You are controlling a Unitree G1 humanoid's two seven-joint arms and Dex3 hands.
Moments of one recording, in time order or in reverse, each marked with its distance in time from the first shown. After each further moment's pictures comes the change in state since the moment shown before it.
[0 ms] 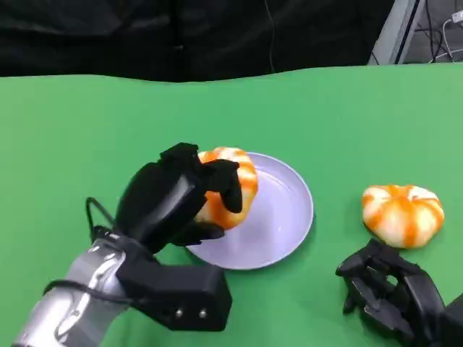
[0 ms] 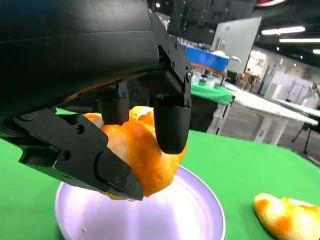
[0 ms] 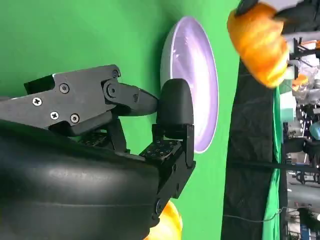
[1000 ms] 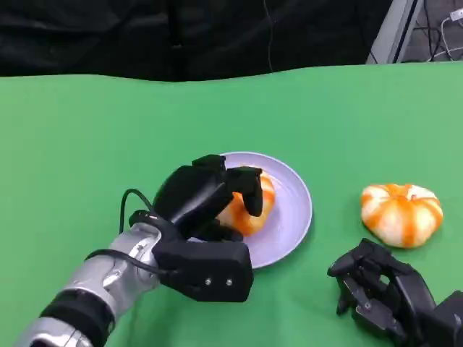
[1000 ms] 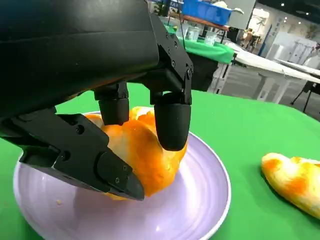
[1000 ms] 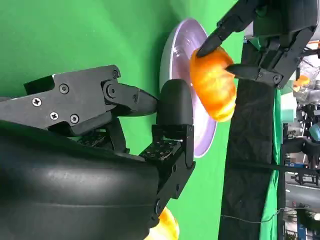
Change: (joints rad) left arm -0.294 -0.122 -0.123 0.637 -0.008 -0.165 0.120; right arm 0.002 0.016 0.013 -0.007 -0.051 -0.015 -0.061
